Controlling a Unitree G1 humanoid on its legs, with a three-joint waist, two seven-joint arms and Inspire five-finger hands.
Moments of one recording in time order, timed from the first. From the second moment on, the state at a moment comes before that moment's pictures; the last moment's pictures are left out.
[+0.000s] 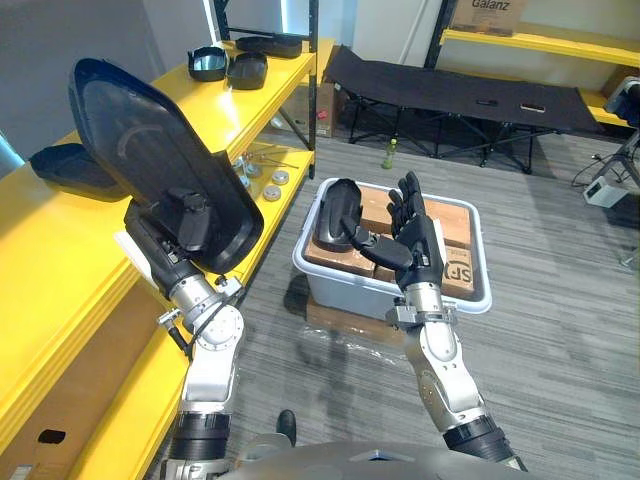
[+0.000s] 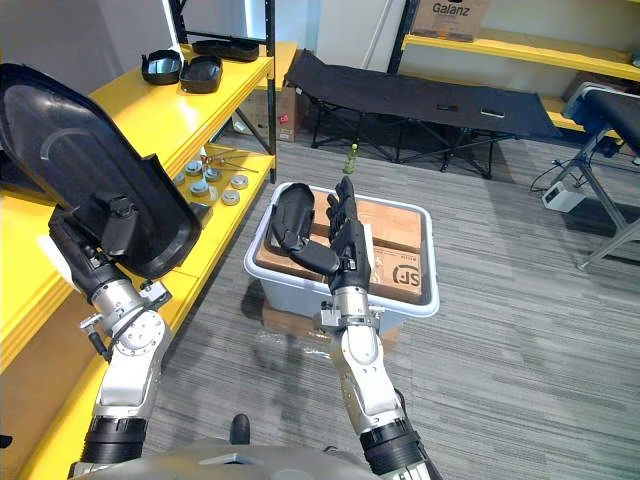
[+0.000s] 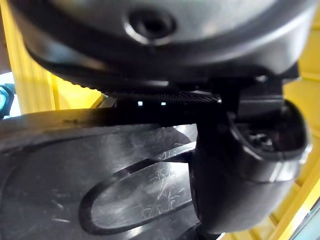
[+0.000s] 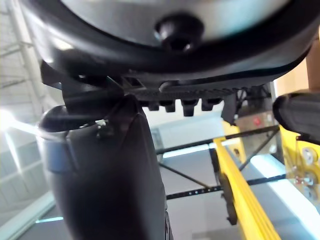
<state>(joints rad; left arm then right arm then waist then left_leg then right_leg) 0.04 0.03 0.01 -0.15 0.12 -0.09 0.76 0.04 -0.07 0.26 0.00 0.24 -0.30 -0.17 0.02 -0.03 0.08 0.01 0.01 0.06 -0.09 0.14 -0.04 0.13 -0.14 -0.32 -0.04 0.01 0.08</state>
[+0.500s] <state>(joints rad) 0.26 0.01 0.07 -0.56 -0.01 -0.38 0.46 0.09 -0.08 0.07 -0.01 0.13 -0.16 -0.24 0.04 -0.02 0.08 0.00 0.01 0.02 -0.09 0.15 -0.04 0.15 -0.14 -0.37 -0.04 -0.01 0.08</state>
